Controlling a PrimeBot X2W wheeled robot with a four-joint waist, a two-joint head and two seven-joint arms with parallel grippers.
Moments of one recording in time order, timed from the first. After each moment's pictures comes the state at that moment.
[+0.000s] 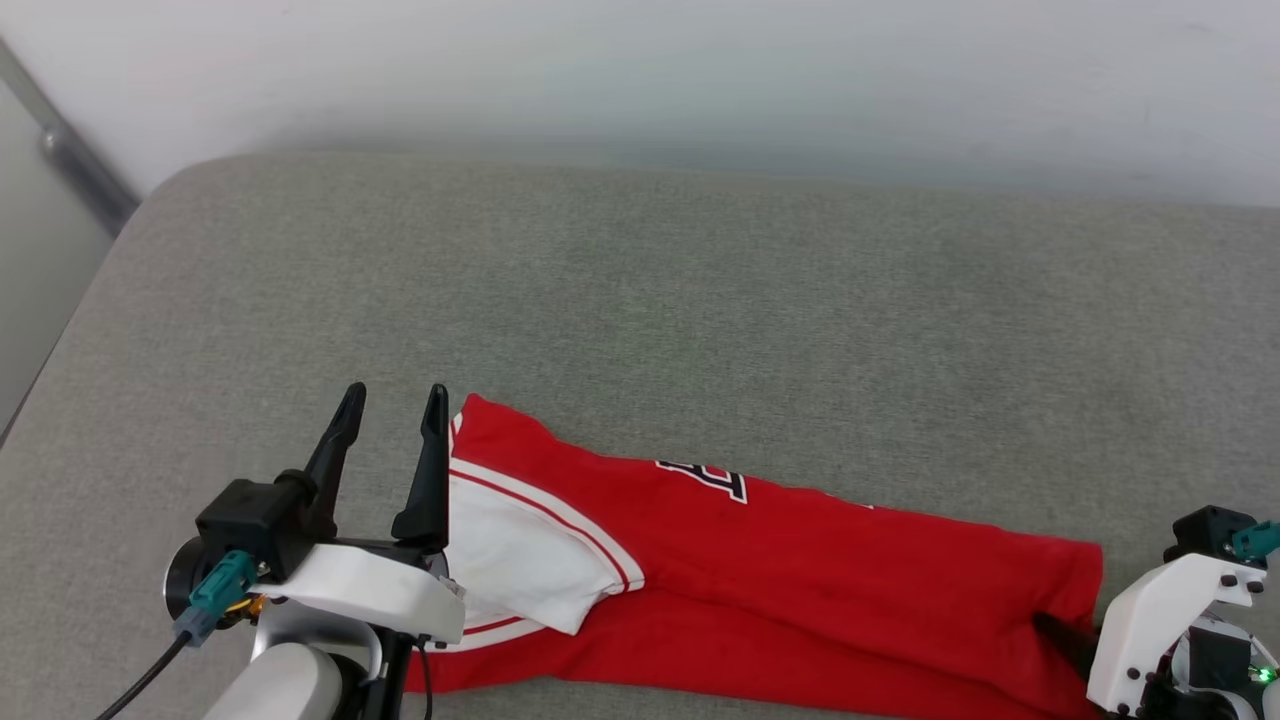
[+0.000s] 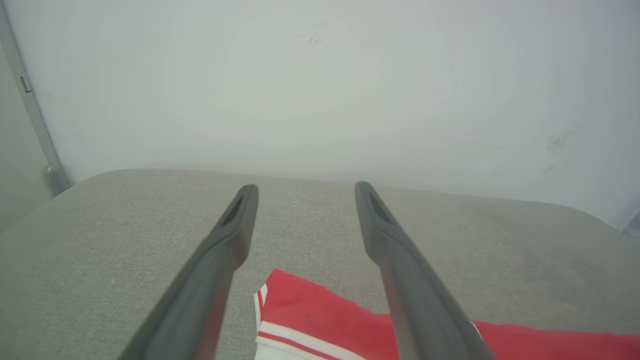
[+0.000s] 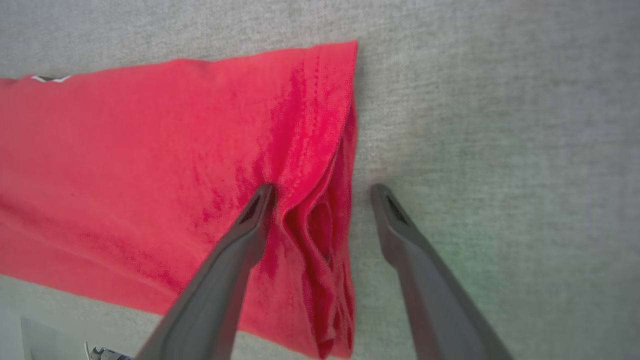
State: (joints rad) left arm -0.20 0.46 -0.49 -0.02 -0.67 0.26 -0.26; right arm -0.11 -0.14 -0.20 0.28 0.38 0.13 0.78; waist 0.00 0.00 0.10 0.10
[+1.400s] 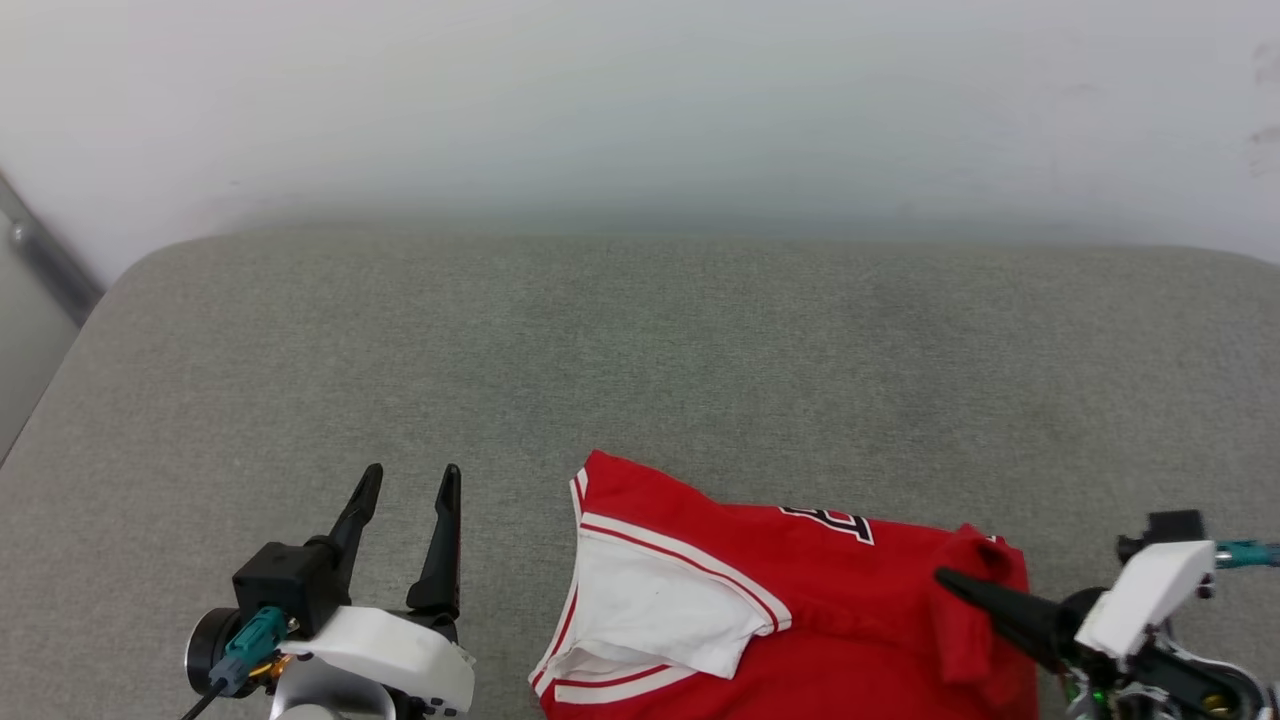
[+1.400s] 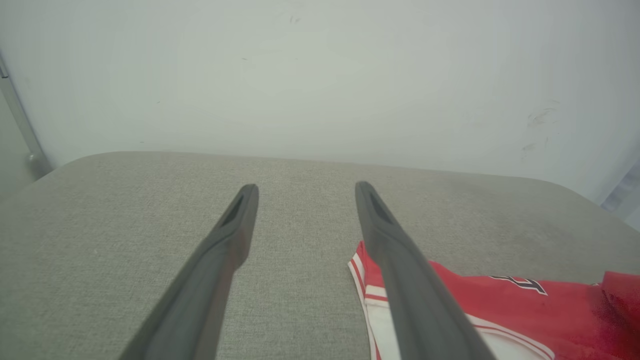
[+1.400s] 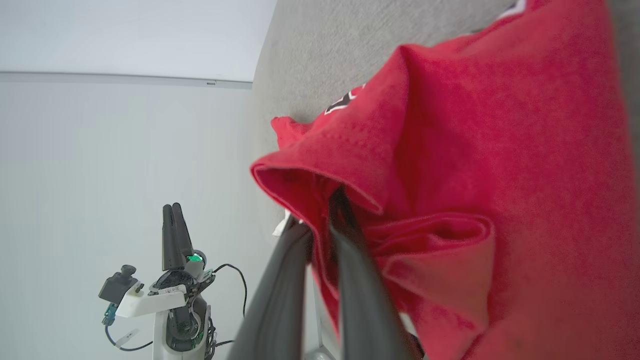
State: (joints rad) left arm -0.10 0.42 -0.47 0.04 -0.63 0.24 -0.25; right arm -0.19 -0.05 -0.34 0.36 1.06 0.13 1.00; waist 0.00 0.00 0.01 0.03
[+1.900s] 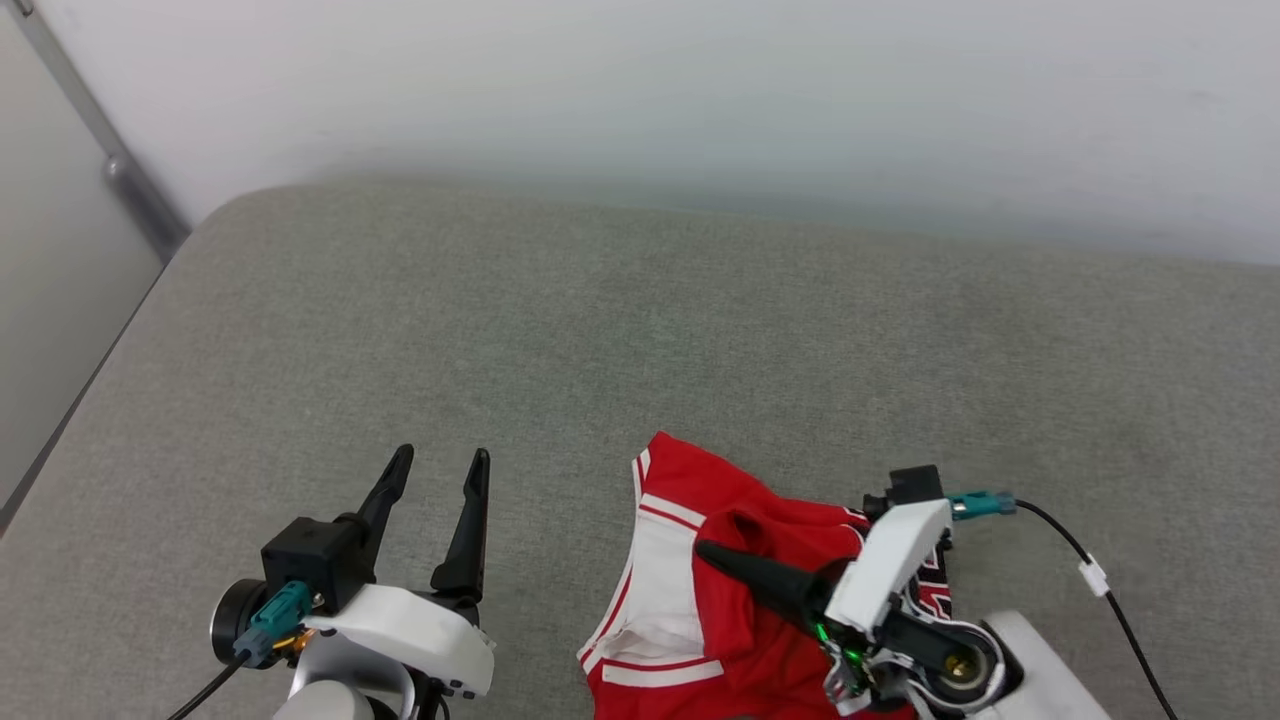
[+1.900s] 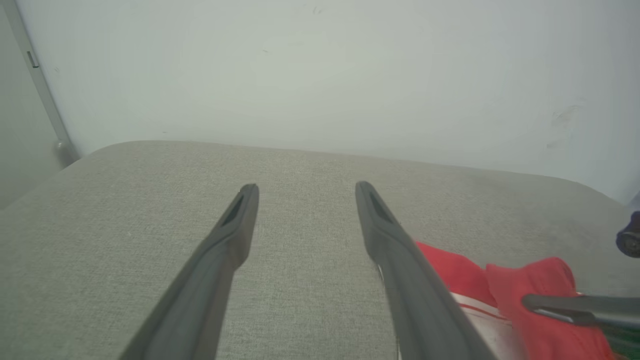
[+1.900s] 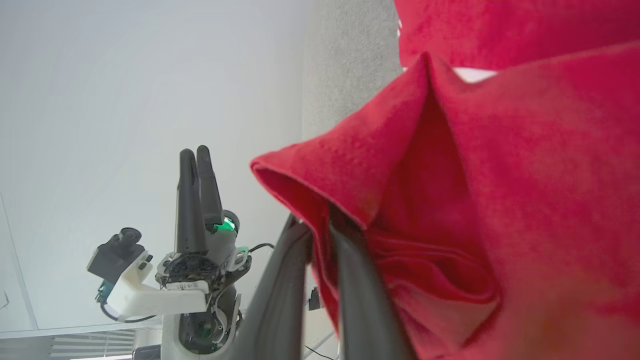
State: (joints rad) left arm -0.16 0.41 -0.51 0.07 -0.62 0.20 -0.23; right arm -0.33 -0.05 0.36 0.53 1.46 0.13 0.58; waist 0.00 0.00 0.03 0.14
